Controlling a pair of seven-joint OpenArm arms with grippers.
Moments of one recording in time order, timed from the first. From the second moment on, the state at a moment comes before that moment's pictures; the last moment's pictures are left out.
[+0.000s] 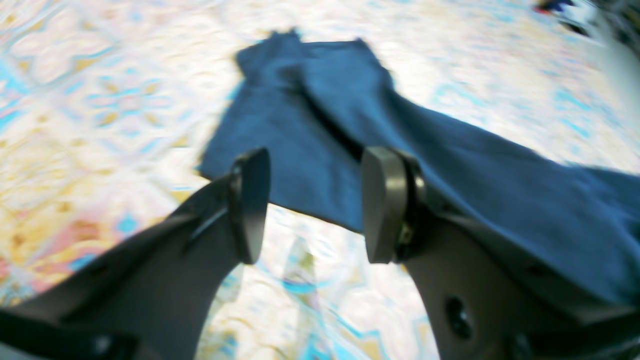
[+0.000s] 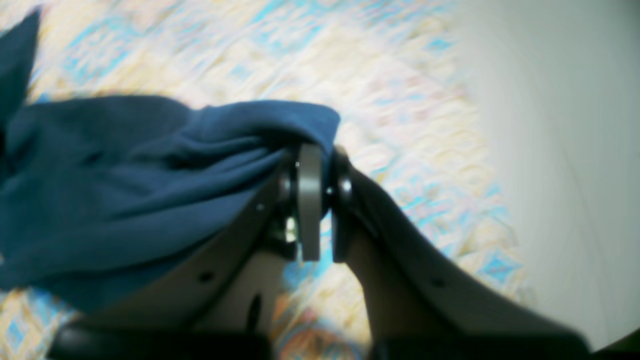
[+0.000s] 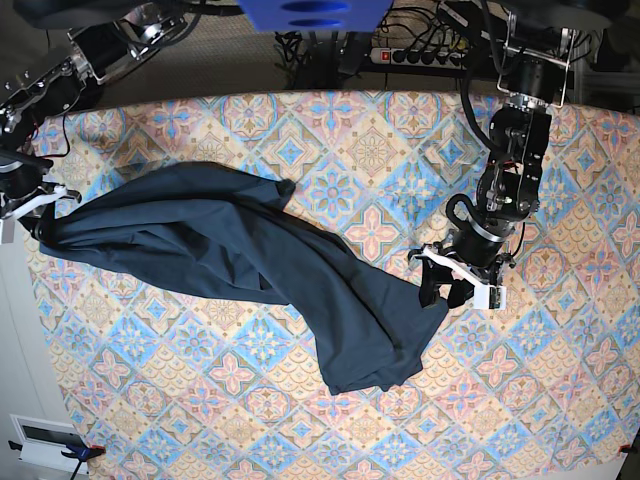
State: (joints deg) left arm -3.8 -22.8 10.0 88.5 -39.2 -0.9 21.2; right arm 1.5 10.2 57.0 108.3 29.7 40.9 -66.4
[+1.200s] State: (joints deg) left arm -23.7 -20.6 29.9 55.8 -38.9 -1.3 20.4; right arm 3.2 6.7 56.9 108.2 18.1 41.1 -62.8
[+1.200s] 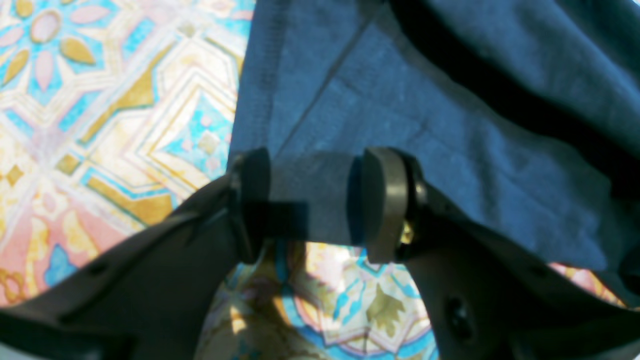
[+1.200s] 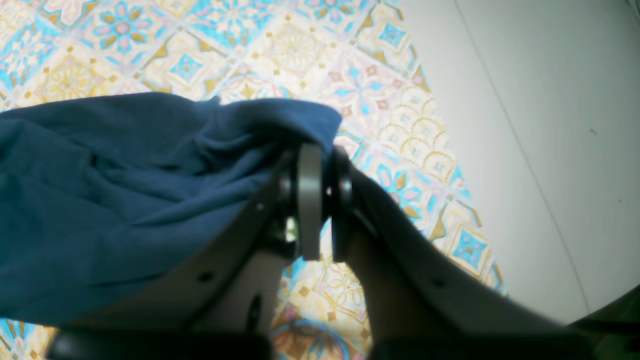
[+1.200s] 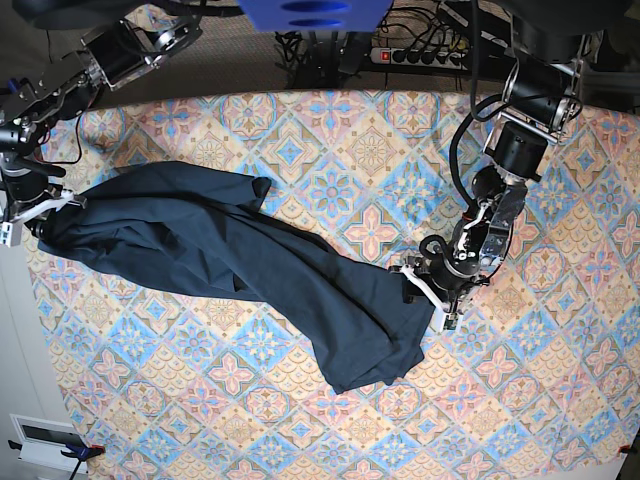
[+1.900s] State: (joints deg) left arm -11.0 -31.6 27.8 83.5 -39.6 -1.4 26.0; right arm 3.5 7.1 56.9 108.2 17.7 41.1 -62.9
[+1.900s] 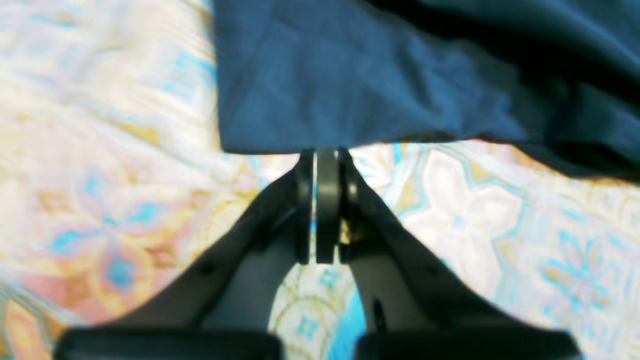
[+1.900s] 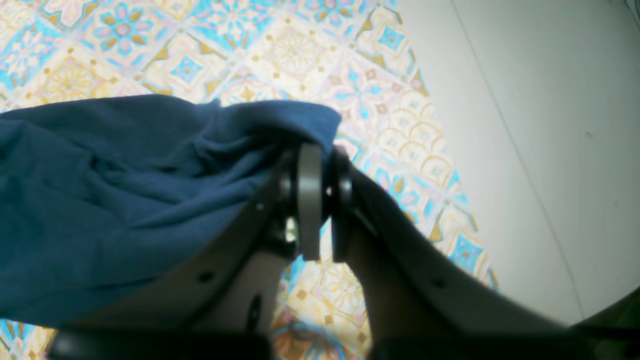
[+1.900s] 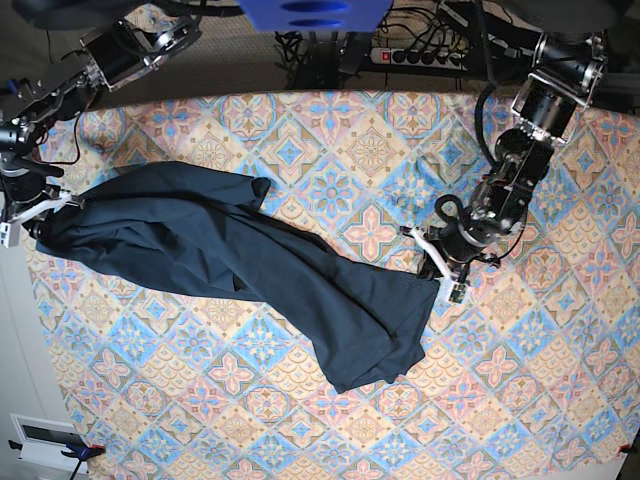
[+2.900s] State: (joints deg) left arm -21.3 -24.0 24.2 63.1 -38.8 -0.9 25.2; right arm 3.4 6.8 56.8 105.5 17.9 41.0 -62.8
